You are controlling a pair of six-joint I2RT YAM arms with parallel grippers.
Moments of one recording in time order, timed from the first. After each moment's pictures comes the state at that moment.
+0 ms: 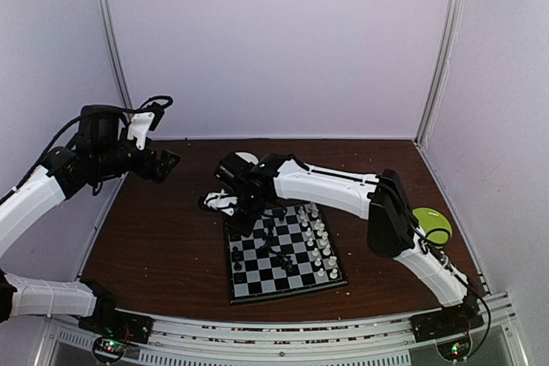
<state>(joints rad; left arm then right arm) -0.42 1.03 1.02 -0.46 -0.03 0.17 1.03 2.55 2.39 -0.97 -0.14 -0.27</state>
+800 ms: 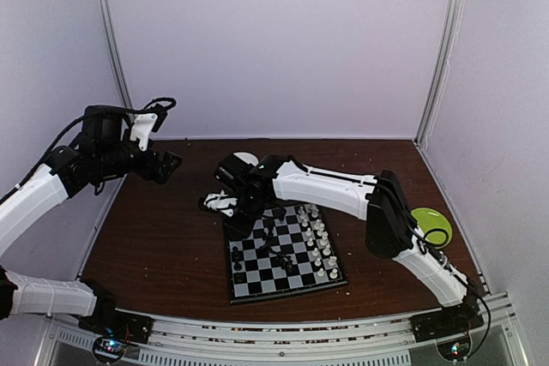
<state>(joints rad) -0.42 1.05 1.02 -0.46 -0.01 0.17 1.03 2.56 2.40 -0.97 -0.15 -0.25</state>
